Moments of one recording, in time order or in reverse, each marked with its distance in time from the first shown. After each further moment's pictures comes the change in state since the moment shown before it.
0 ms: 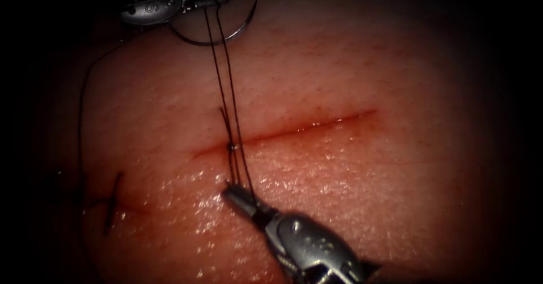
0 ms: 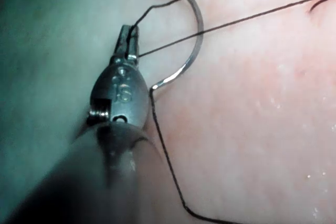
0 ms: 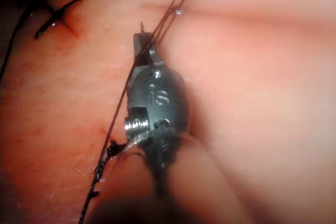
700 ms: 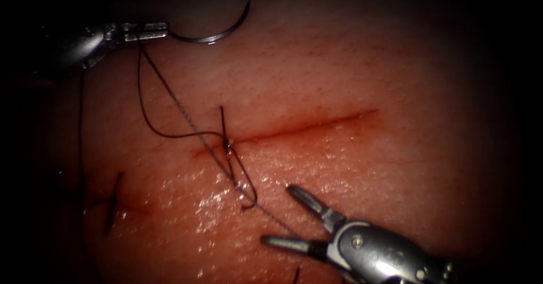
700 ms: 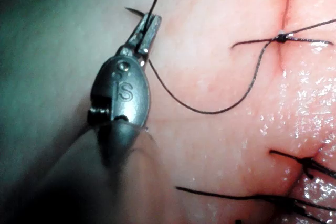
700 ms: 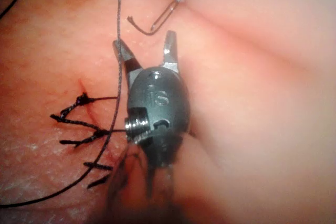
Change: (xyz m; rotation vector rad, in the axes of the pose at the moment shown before) right arm 0.006 0.003 -0.005 0.082 0.002 -0.376; left arm 0.017 0.006 -0.012 -0.213 0.245 -0.095
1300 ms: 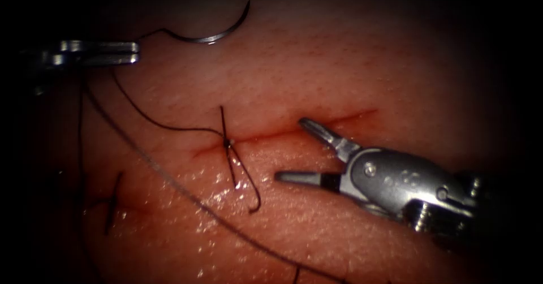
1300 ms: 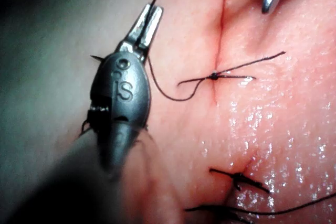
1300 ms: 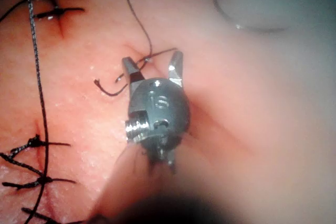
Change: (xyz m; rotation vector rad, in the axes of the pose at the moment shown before) right arm 0.005 0.003 0.004 0.002 -0.070 -0.145; left arm 0.014 0.005 0.000 -0.048 0.094 0.072
